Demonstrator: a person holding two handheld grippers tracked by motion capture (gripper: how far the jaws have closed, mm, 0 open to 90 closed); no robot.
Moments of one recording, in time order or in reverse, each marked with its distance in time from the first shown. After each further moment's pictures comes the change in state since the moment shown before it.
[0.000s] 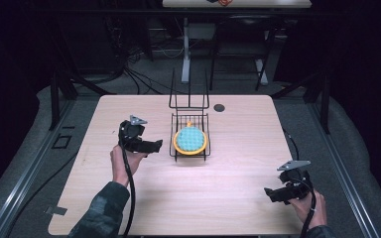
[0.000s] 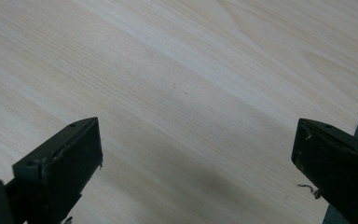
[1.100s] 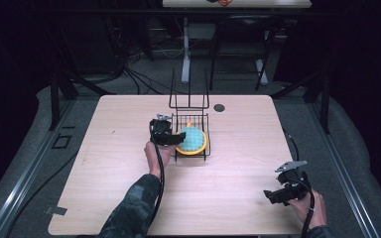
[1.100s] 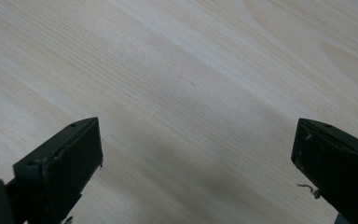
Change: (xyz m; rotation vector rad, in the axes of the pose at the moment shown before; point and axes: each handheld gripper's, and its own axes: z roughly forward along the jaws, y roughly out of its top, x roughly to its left) left arm -0.041 0.021 0.094 -0.068 -0.095 -0.144; right arm 0.000 -0.002 0.007 0.031 0.020 -0.029
